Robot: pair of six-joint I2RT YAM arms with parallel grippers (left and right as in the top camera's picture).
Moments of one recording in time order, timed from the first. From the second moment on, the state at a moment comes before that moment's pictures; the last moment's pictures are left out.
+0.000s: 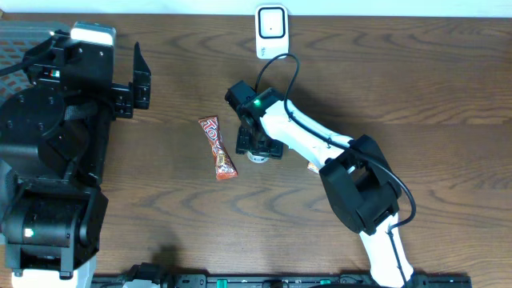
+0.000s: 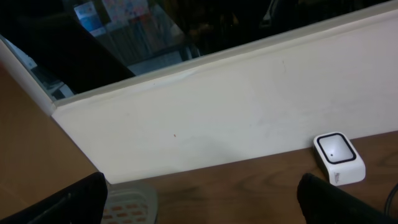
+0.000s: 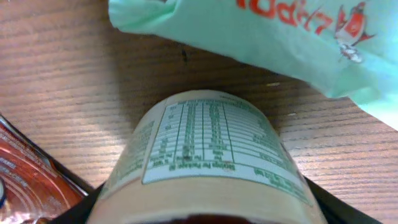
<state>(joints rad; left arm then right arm) -0.09 1.01 1.44 -0.54 -0.13 0.27 0.70 2.23 1.72 -1.01 -0.07 0.85</state>
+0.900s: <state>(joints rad) -0.09 1.01 1.44 -0.54 -0.13 0.27 0.42 2.22 1.71 -1.09 -0.84 0.52</state>
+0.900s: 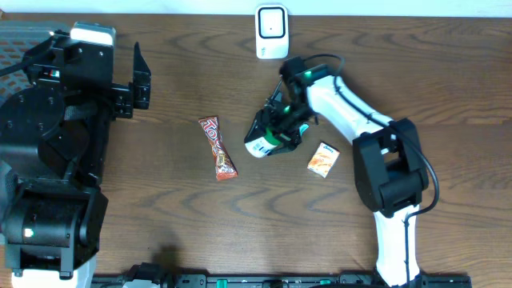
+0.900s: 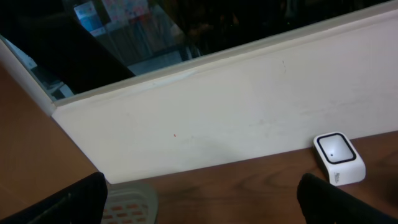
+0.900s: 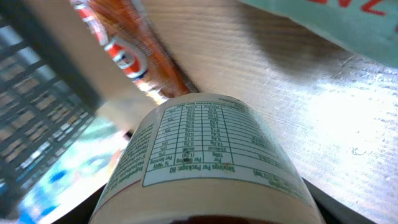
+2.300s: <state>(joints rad) -0.09 1.01 1.44 -0.61 -0.13 0.27 0.37 1.55 1.70 -1.10 -0.41 0.45</state>
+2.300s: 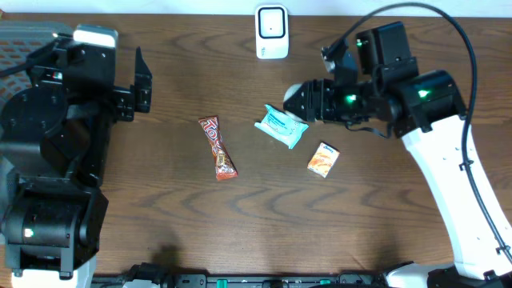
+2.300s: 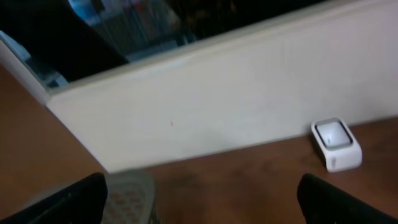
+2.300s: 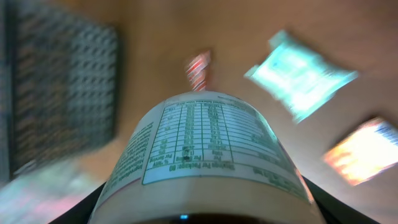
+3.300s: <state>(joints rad) -0.09 1.01 1.43 -1.02 -0.13 0.27 0.41 2.10 1.70 0.05 0.19 0.14</state>
